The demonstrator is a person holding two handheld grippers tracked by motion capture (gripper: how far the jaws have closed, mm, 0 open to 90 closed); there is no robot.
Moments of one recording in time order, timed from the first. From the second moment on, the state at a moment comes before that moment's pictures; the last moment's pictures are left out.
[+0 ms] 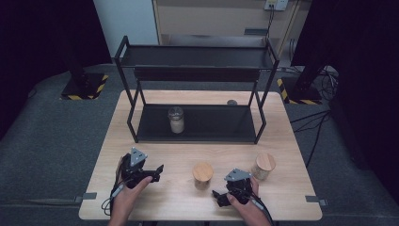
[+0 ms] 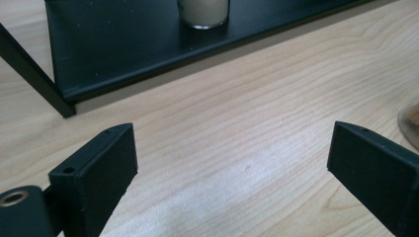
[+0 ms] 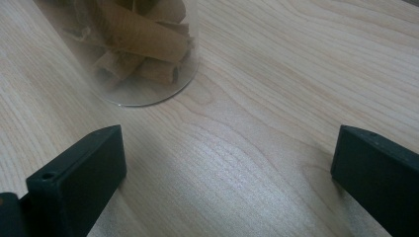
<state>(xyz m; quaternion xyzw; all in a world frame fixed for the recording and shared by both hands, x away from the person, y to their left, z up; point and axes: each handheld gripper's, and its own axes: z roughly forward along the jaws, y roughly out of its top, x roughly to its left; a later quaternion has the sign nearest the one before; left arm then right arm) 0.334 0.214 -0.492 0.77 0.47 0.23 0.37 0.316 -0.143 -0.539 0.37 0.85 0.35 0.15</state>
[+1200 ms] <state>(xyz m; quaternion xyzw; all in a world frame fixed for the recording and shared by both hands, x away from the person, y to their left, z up) 0.323 0.229 -0.525 0.78 0.51 0.21 0.30 0.316 -0.143 -0.539 0.37 0.85 0.35 0.15</state>
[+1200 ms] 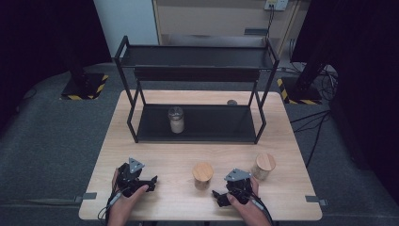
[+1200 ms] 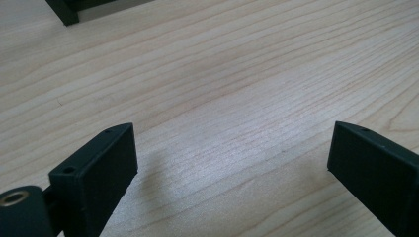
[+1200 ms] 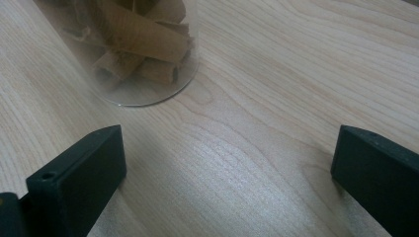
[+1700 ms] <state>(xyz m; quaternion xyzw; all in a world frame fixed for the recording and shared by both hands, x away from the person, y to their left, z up) 0.327 0.231 -0.534 0.77 0.52 0.21 0.30 0.316 -0.143 -0.539 0.37 0.85 0.35 0.15</state>
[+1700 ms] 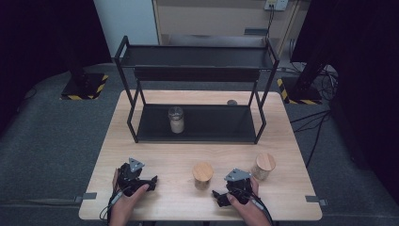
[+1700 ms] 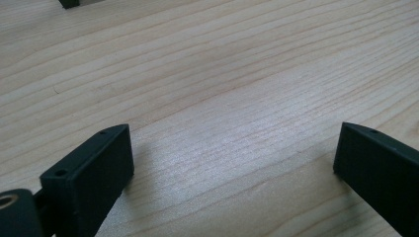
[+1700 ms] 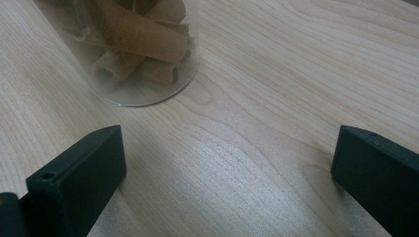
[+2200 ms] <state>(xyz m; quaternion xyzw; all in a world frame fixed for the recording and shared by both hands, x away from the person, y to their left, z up) 0.327 0.231 -0.536 0.77 0.52 0.21 0.31 0.316 -0.143 -0.539 0.37 0.85 0.35 0.15</state>
